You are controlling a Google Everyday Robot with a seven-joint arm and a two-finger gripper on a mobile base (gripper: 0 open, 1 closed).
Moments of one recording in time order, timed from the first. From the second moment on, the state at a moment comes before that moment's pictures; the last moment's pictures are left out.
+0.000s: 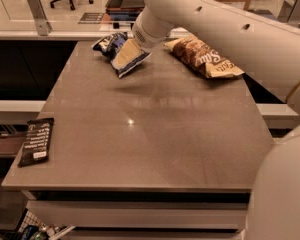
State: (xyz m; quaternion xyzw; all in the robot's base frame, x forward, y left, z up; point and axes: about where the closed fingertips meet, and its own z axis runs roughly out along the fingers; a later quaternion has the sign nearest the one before) arm 0.734 0.025 0.900 -0.40 0.84 0.04 0.36
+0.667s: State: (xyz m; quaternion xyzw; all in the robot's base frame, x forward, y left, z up) arm 0.772 0.064 0.882 -0.39 0.83 0.10 0.38
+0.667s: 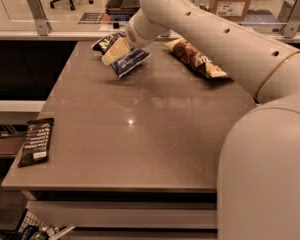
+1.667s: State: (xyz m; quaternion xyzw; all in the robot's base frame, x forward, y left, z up) arm 0.785 0.084 0.860 -0.39 0.83 0.14 0.37
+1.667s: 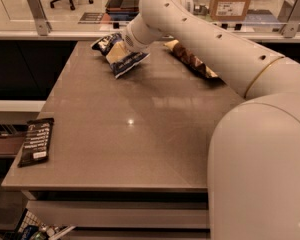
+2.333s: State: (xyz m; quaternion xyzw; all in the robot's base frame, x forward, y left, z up) arm 0.784 0.087 0.855 -0.39 0.83 0.14 0.37
